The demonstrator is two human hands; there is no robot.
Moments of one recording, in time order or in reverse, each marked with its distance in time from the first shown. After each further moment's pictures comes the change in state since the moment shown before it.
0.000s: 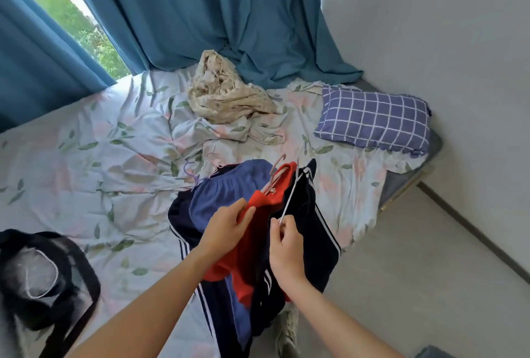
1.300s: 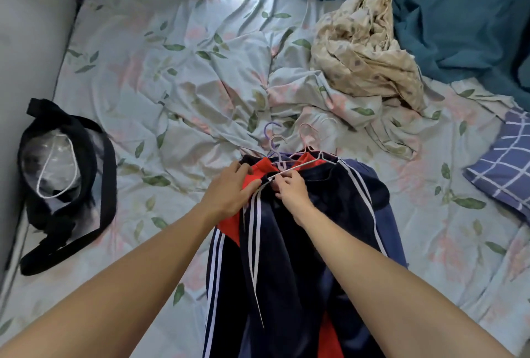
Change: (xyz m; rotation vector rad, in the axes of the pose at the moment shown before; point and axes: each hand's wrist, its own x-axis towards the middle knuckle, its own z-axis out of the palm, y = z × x) left_hand 0.055 -0.325 -0.003 0.182 0.087 -0.510; right_hand 0.232 0.156 0.347 -0.204 -0.648 0.205
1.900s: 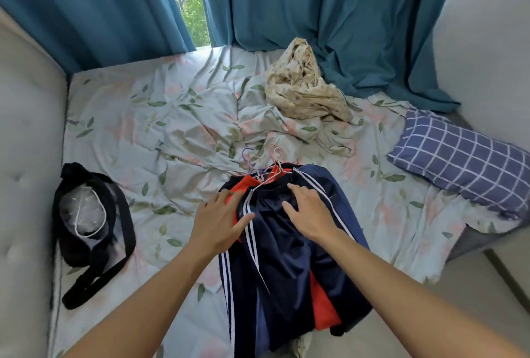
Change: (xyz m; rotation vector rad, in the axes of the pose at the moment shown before) left_hand -0.158 0.089 -0.115 0.382 0.079 0.207; right_hand -0.245 -0.092 -0.113 -0.749 0.084 -0.292
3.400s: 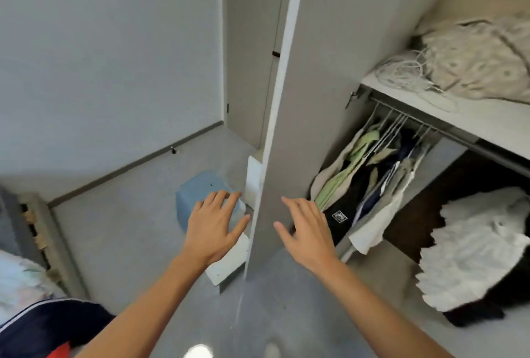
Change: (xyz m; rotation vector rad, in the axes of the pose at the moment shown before) left_hand -0.678 0.392 -0.062 -0.155 -0.294 2.069; right_hand -0.953 -0.186 0.211 0.086 1.194 1.650
